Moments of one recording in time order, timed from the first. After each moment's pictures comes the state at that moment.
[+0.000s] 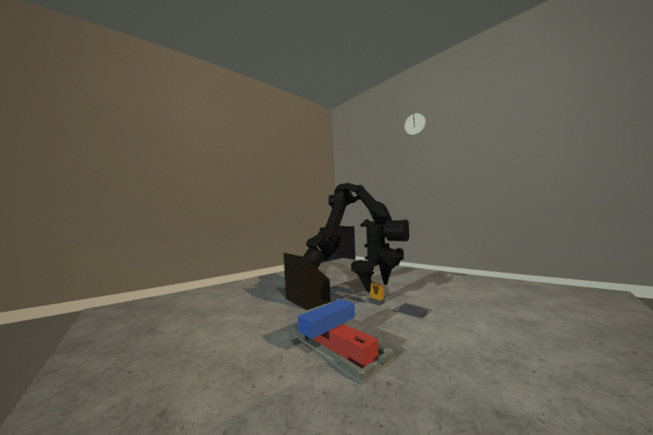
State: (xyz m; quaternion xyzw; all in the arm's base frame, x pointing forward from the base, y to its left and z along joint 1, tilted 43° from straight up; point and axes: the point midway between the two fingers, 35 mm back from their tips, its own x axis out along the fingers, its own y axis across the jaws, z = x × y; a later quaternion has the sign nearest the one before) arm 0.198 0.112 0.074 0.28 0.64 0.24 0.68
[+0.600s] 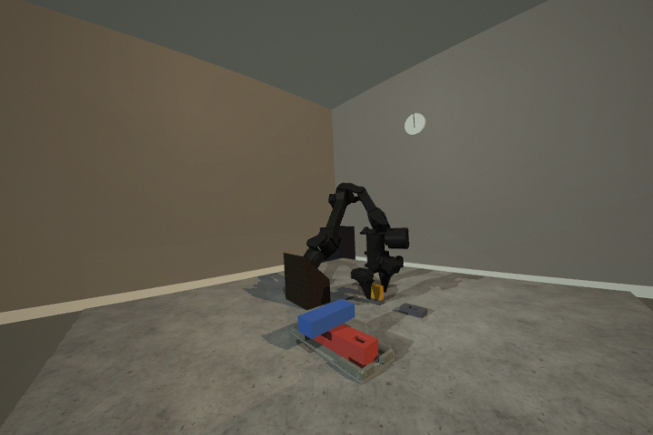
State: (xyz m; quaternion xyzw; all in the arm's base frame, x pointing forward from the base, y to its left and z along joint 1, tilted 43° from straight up) arm 0.197 0.129 0.057 0.28 0.64 0.24 0.67
